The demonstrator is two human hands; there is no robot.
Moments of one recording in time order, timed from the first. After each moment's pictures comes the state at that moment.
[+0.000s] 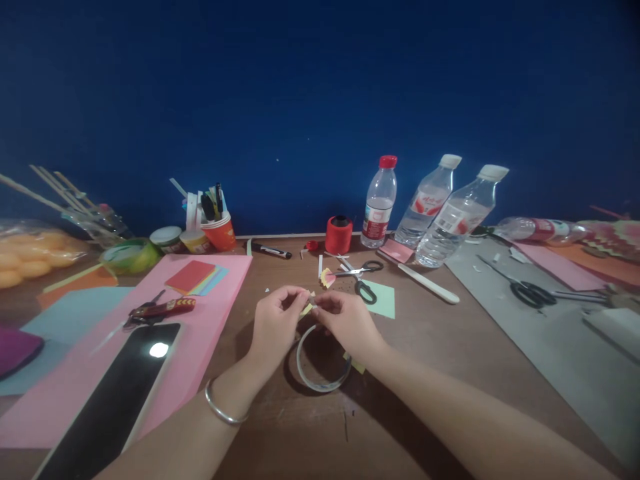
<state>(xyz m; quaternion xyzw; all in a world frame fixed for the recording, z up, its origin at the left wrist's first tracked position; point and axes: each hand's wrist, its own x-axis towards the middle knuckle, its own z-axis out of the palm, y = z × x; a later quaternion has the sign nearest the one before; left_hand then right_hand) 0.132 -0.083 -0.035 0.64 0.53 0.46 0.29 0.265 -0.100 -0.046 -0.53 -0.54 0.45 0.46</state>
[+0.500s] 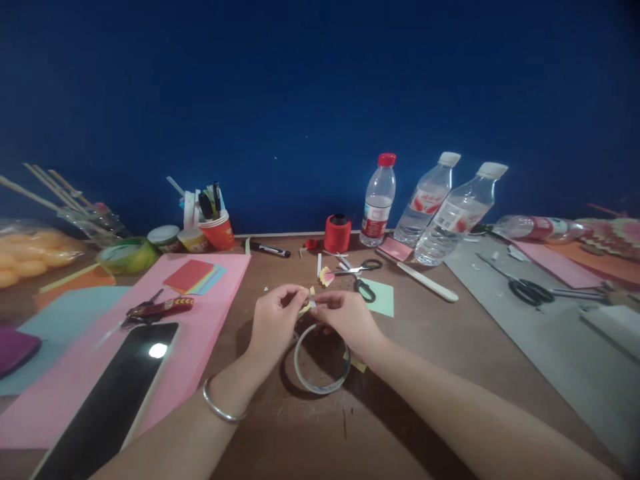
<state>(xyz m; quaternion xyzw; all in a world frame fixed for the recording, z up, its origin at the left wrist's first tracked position) 0.131 -0.080 -0.038 0.63 0.54 0.45 0.33 0.265 -0.097 -0.042 -0.53 -0.44 0.57 0.44</state>
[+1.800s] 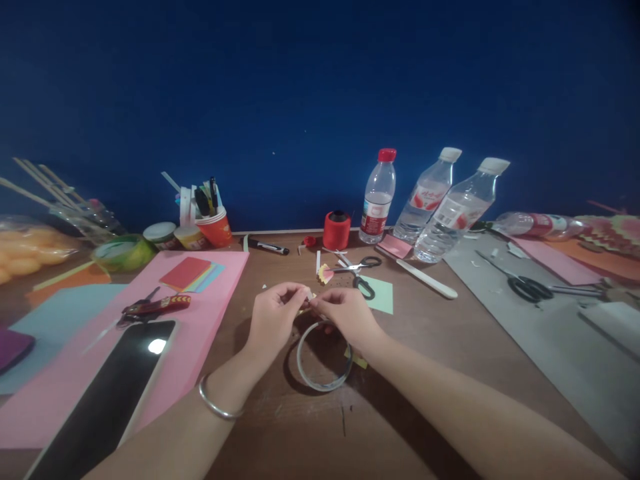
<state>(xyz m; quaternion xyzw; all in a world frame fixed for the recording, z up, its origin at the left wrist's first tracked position) 0.135 -0.080 -0.034 0.60 0.52 0.47 0.39 0.267 -0.097 -0.040 -0.54 -0.45 0.55 0.45</state>
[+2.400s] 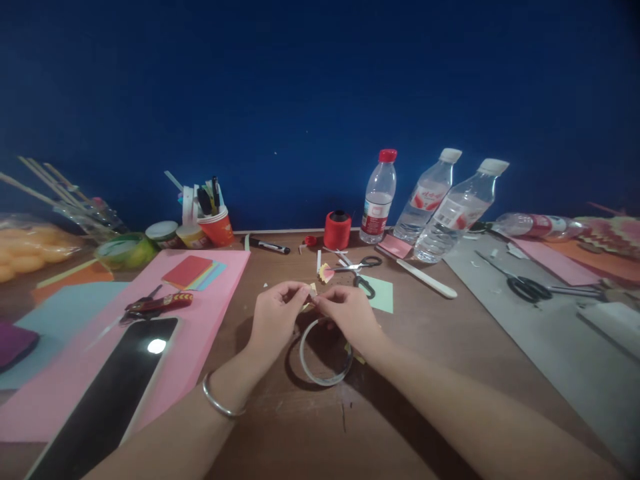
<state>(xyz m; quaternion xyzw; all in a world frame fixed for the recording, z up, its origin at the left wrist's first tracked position) 0.134 -0.081 -0.035 0.63 0.52 0.46 0.35 0.267 -0.099 -0.039 -0.56 -0.46 0.51 0.47</state>
